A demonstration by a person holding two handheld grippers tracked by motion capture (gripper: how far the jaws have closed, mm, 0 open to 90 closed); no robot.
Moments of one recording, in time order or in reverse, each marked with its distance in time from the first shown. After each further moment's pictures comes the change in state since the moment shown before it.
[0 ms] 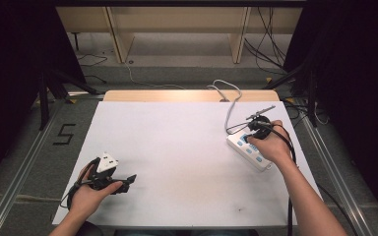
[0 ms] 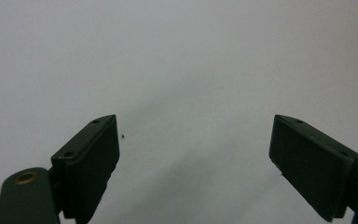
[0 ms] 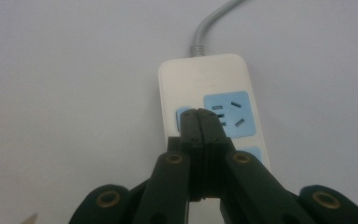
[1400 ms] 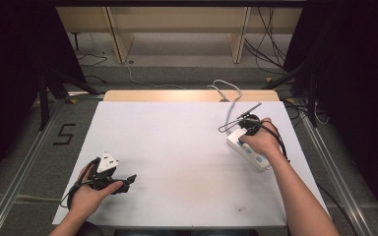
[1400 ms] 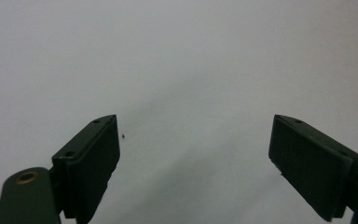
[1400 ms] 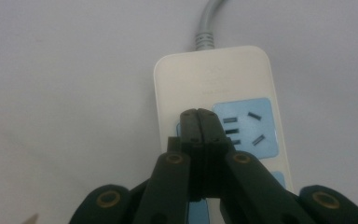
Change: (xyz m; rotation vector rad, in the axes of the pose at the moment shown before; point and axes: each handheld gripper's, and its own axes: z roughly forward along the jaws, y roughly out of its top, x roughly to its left) left arm 0.000 0.000 0.000 -0.002 0.001 0.004; right arm -0.002 0.017 0.034 0.134 0.016 0.005
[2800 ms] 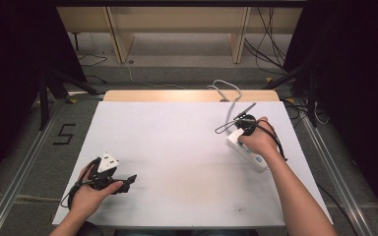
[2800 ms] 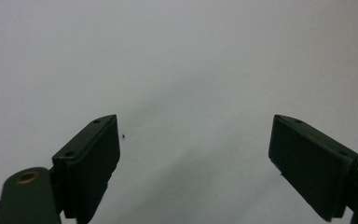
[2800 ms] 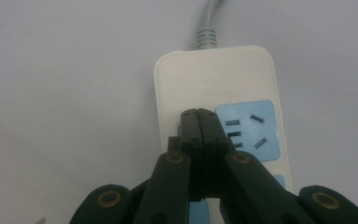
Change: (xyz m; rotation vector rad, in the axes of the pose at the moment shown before) left arm 0.000 0.000 0.001 0.007 -0.002 0.006; right arm 0.007 0.006 0.004 0.044 -0.044 -0.024
